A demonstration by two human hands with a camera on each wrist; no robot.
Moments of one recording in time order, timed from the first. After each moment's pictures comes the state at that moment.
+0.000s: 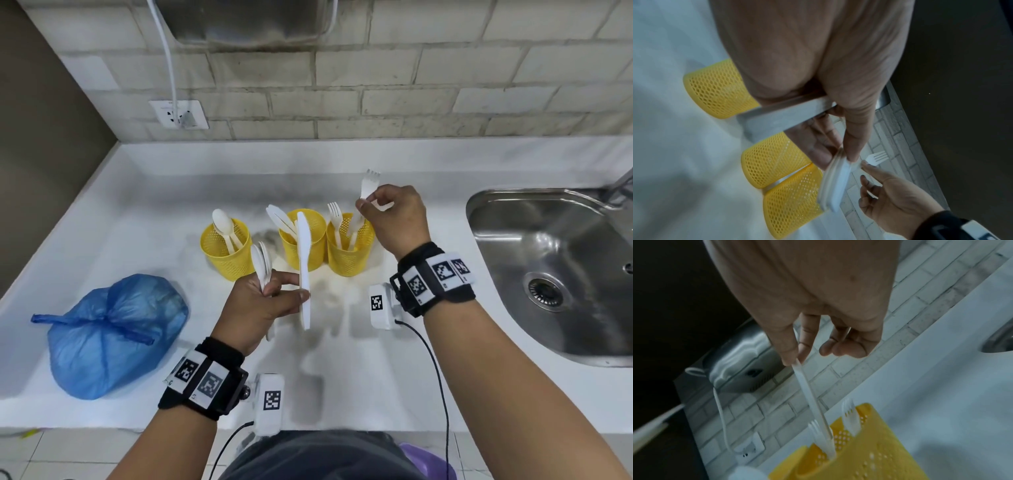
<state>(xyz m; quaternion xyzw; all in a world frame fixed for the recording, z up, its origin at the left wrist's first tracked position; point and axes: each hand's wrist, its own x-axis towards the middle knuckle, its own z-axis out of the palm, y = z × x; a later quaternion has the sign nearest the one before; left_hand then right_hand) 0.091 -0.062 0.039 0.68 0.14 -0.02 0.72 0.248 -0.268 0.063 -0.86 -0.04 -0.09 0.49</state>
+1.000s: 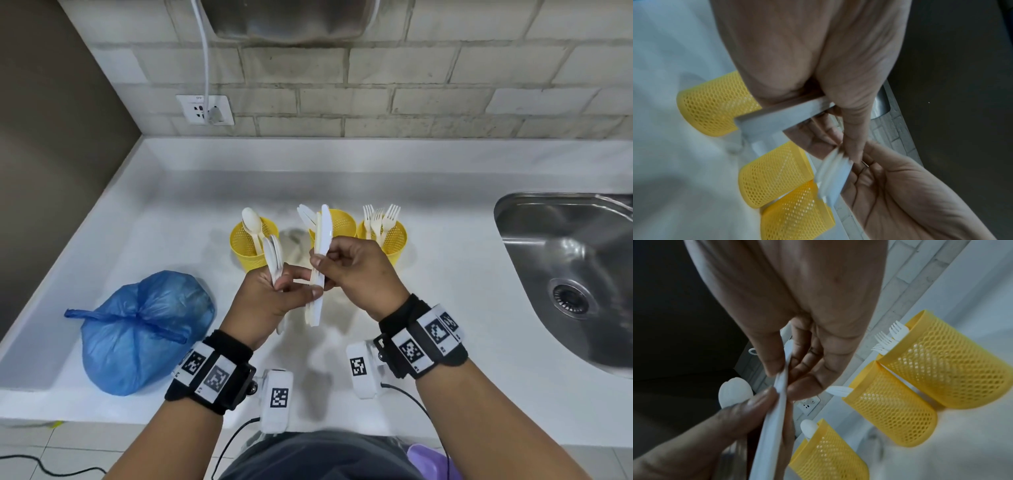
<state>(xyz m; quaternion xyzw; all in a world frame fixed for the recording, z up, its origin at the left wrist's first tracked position) 0.095 -0.024 0.046 0.66 0.09 -0.02 0.75 0.167 -0.184 0.051 -0.72 -0.13 0.16 0.66</state>
